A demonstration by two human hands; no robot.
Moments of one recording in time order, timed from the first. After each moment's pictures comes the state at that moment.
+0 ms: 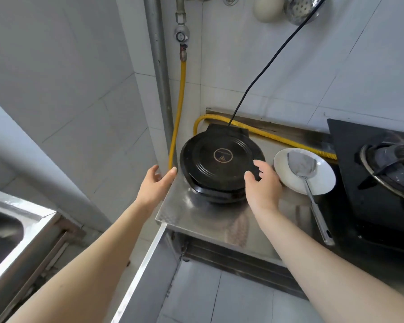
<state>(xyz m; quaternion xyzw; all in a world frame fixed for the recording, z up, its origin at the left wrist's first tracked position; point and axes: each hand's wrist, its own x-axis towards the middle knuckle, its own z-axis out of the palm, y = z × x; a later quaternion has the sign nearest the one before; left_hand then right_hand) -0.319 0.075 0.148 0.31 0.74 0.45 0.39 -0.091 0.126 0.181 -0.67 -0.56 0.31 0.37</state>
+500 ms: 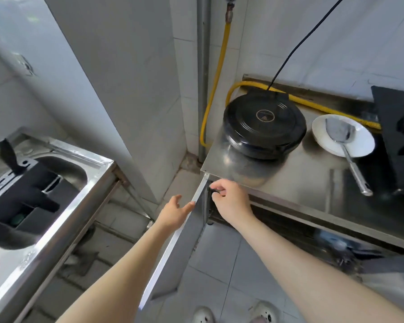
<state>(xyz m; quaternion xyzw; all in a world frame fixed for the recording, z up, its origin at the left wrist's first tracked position) -0.339 -0.099 0.074 0.32 0.81 0.25 0.44 -0.189 -0.038 0.136 -0.56 -0.71 0.39 0.16</state>
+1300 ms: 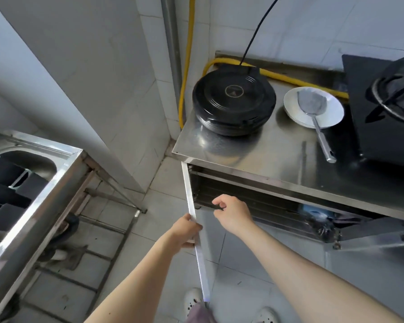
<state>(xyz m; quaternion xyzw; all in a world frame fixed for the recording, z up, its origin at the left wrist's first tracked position) -0.235 -0.131 0.054 0.18 0.74 0.20 0.61 -0.099 -0.067 0.074 -0.60 -0.69 0.42 0.02</state>
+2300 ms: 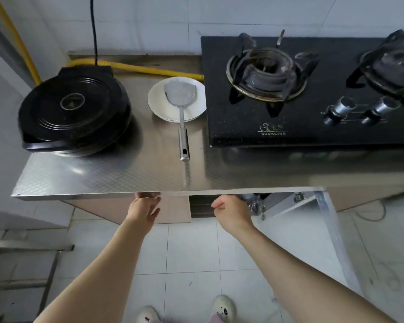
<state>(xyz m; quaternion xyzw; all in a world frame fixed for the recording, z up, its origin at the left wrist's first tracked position) -0.038 0.020 0.021 0.10 0.66 0.42 0.61 0.180 -0.003 0.059 -0.74 -0.53 0.39 0.11</state>
